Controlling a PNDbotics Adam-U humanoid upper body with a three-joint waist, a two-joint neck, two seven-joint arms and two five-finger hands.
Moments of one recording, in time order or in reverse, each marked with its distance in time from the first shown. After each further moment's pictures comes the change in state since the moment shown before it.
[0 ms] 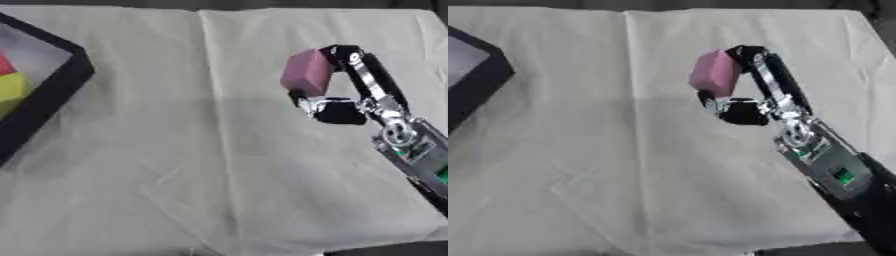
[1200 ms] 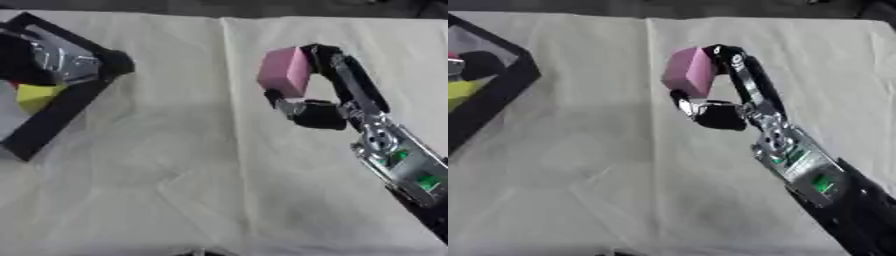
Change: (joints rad) left arm -0.154 -0.159 -0.164 -0.003 -0.135 0.002 -0.223; right arm -0.091 0.092 0.120 0.000 -0.058 -0.025 -0.062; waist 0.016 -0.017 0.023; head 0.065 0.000
